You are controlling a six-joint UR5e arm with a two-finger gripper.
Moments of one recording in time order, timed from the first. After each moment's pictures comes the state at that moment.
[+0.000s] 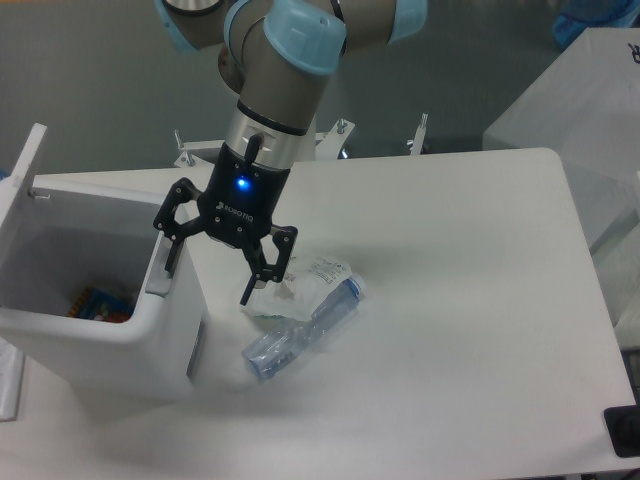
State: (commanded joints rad) arm 2.37 -1.70 -1.70 -0.83 0.97 0.52
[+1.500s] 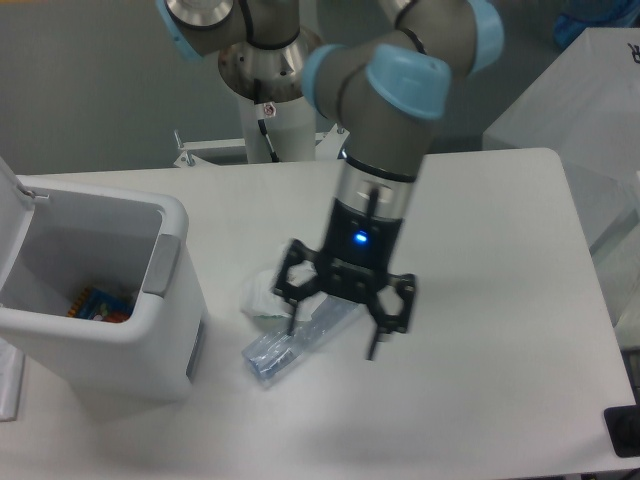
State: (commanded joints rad) arm 2.60 -1.93 -1.52 -0.79 1.15 0.78
